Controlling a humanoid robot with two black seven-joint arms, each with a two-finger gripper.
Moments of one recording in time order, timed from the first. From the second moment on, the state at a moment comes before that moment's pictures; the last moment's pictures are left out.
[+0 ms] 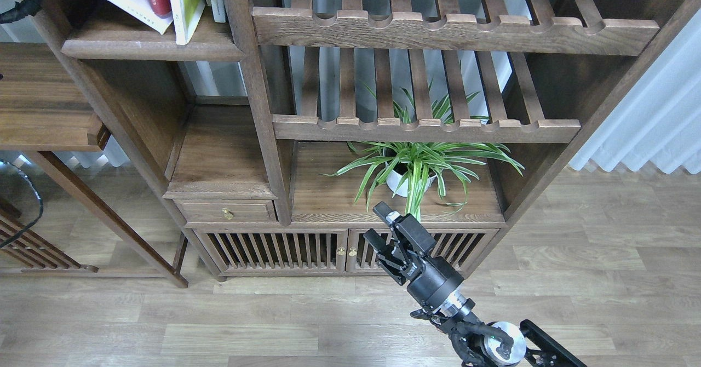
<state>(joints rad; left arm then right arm) -1.32 0.37 -0.94 -0.42 0.45 -0.47 0.12 0.00 -0.03 0.97 1.12 0.39 0.58 -0.29</state>
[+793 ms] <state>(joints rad) -1.28 0.57 -0.96 -0.81 0.40 -0.47 0.11 -0.01 -0.03 0.98 1.12 0.39 0.58 -0.28</state>
